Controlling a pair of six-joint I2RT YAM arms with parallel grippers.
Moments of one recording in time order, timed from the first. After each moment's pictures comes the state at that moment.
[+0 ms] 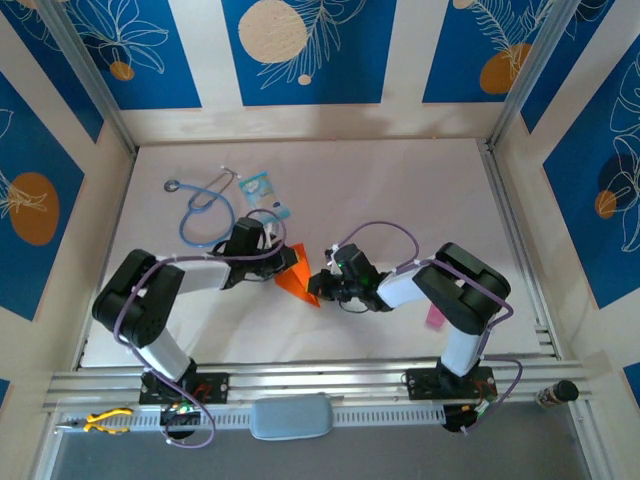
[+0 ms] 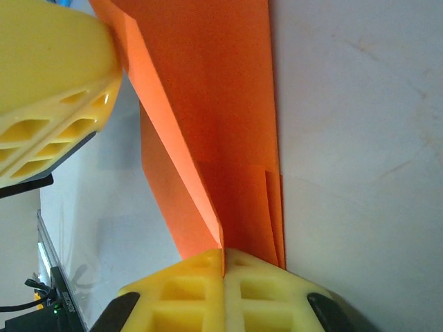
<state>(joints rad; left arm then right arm) -0.49 1.66 0.68 0.24 0.50 -0.91 0.78 1.77 0.60 0.48 -0.36 0.96</state>
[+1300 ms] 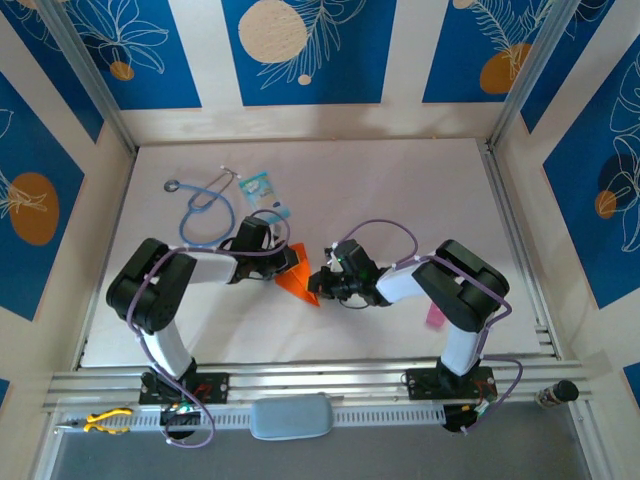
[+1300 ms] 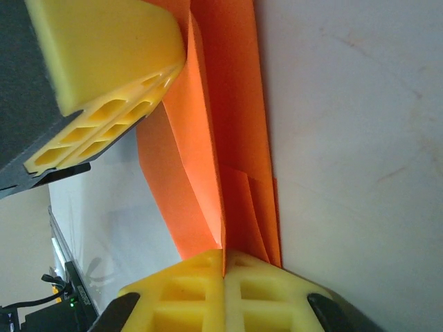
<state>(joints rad) -0.49 1.76 0.74 0.21 0.47 -0.89 0.75 1.79 0.64 0.41 -0.43 0.99</state>
